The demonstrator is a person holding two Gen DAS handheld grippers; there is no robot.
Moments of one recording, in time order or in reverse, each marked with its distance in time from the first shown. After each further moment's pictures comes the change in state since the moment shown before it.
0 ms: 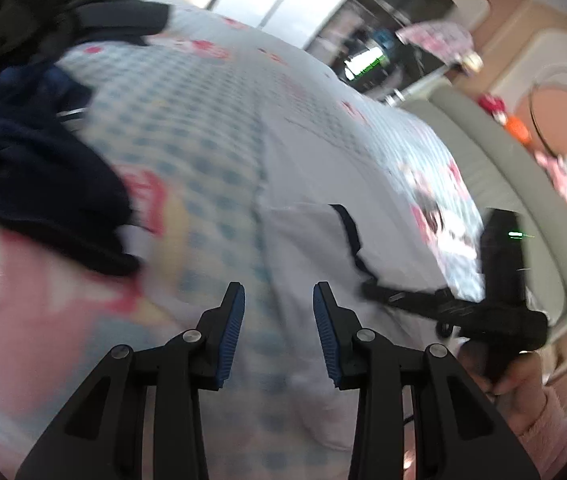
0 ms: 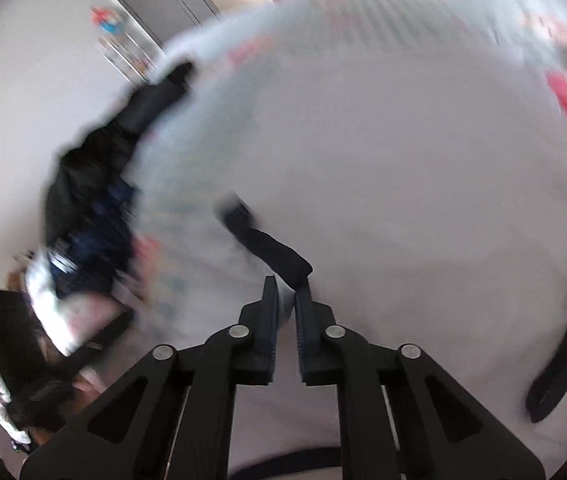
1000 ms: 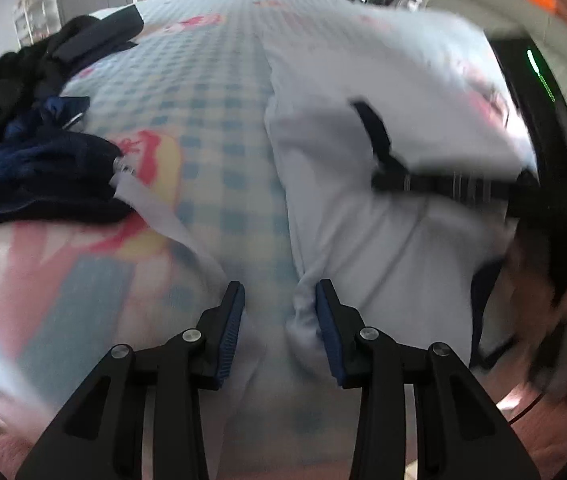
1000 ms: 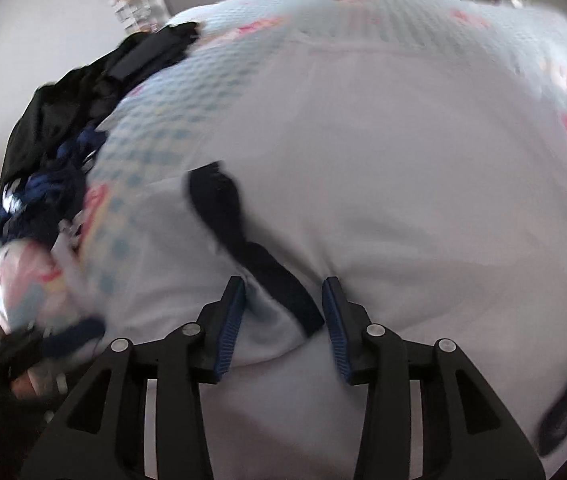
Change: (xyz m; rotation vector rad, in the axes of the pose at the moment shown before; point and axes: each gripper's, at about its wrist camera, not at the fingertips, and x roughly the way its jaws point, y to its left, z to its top) left arm 0.029 -0.042 -0.037 0.260 0.199 0.401; right arm 0.033 0.005 0.000 -0.114 -0.047 -0.074
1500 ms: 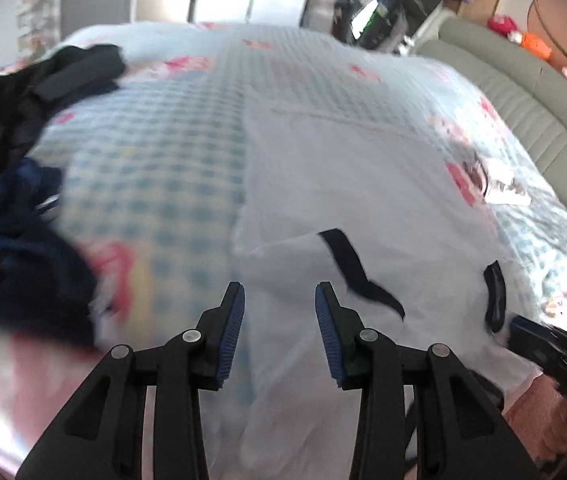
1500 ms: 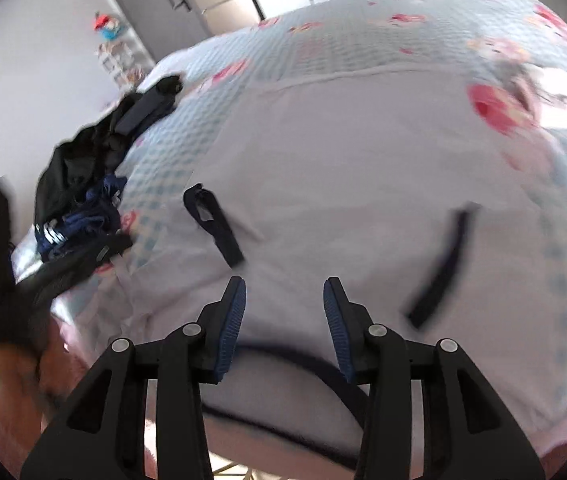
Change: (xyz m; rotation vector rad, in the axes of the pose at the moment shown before) left arm -0.002 0.004 0.088 -0.046 -0.096 -0.130; right arm -0.134 -0.053 -0.061 0.094 -0.166 -0.016
